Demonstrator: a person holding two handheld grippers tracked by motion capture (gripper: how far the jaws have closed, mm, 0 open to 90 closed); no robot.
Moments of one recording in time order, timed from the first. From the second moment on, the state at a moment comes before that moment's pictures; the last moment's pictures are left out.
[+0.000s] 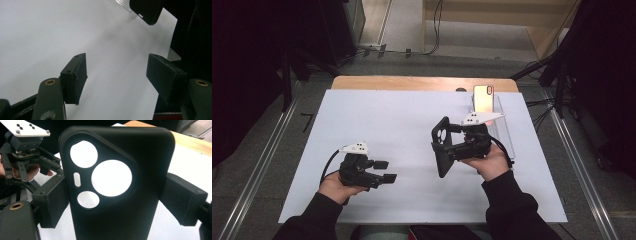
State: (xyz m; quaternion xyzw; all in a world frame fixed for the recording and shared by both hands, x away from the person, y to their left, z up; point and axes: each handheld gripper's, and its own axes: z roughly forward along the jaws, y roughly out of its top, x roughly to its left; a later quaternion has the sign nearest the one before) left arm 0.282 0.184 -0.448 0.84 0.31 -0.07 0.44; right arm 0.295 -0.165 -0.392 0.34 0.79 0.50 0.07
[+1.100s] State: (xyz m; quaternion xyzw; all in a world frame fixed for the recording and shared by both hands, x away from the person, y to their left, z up) left arm 0.270 0.196 -0.450 0.84 0.32 -0.06 0.44; right arm 0.297 -0.224 -0.342 0.37 0.75 0.53 0.12
